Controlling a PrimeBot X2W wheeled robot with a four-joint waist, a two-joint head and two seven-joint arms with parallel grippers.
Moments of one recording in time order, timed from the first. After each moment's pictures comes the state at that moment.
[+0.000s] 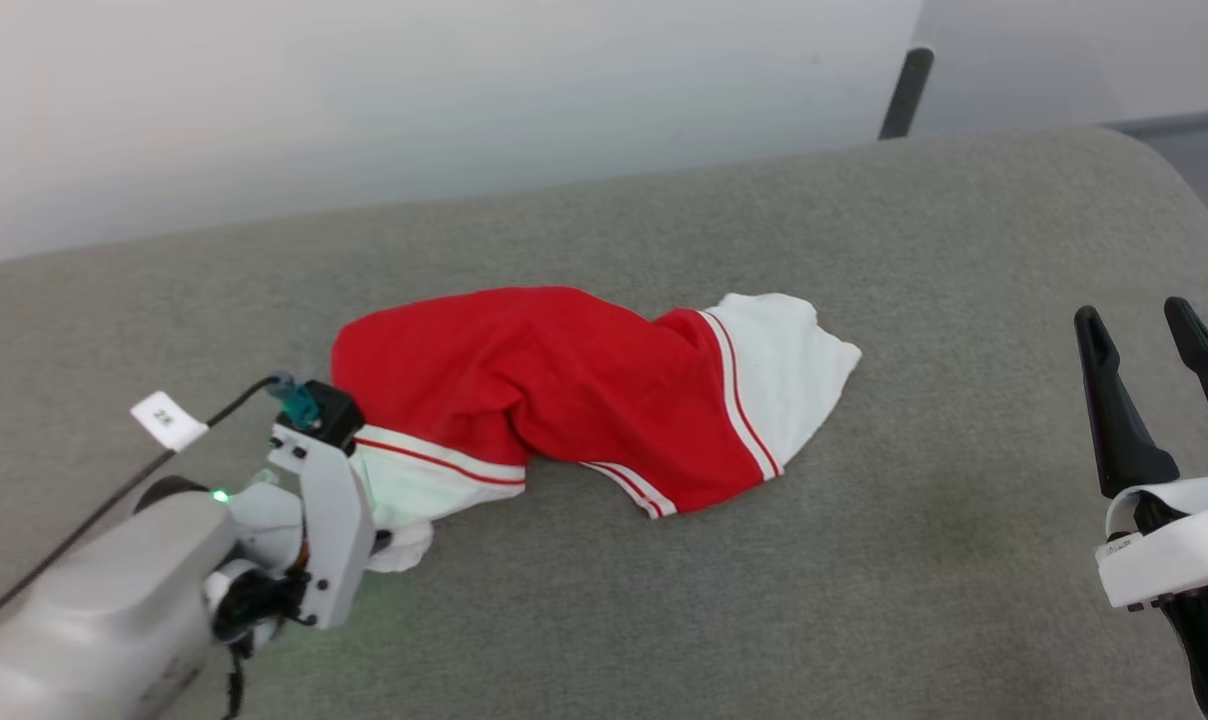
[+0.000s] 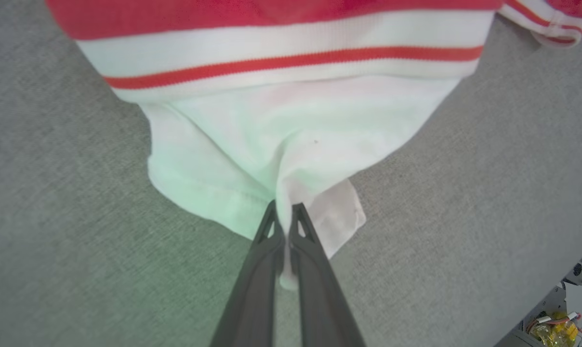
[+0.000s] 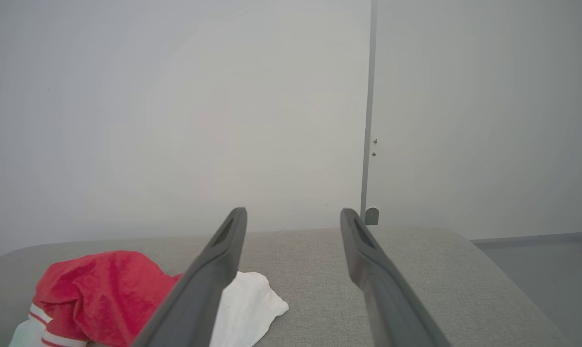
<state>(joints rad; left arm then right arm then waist) -0.88 0.64 -1.28 0.64 -1.25 -0.13 0.41 -0.15 -0.17 -0.07 -0.29 0.36 0.13 0.20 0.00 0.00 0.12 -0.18</state>
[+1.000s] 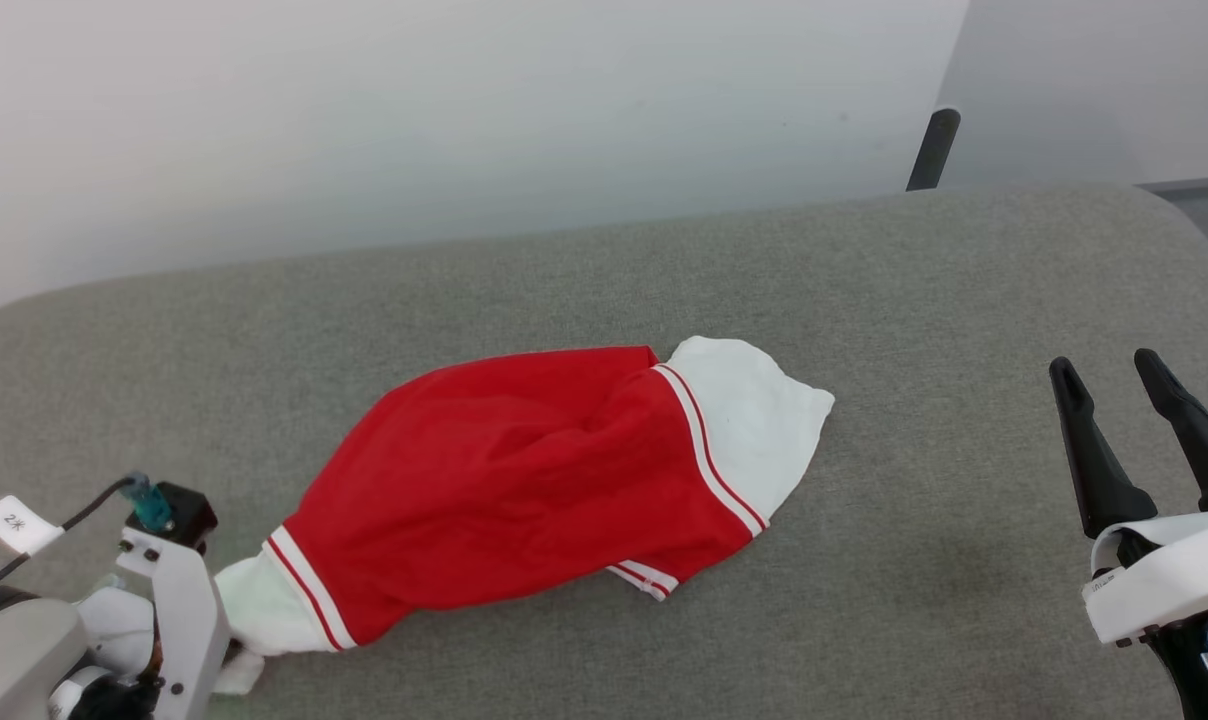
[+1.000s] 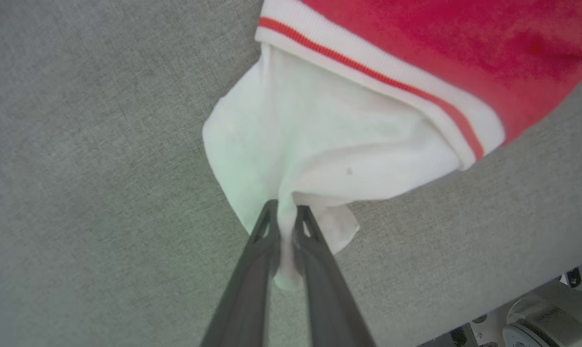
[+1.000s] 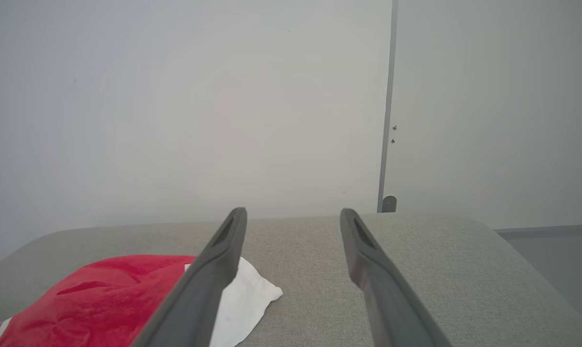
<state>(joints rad) -0.72 0.92 -1.26 0.49 -1.22 -0.07 0.45 -0.10 -0.17 -0.06 -0.28 0.38 0.13 0.25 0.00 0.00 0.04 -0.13</state>
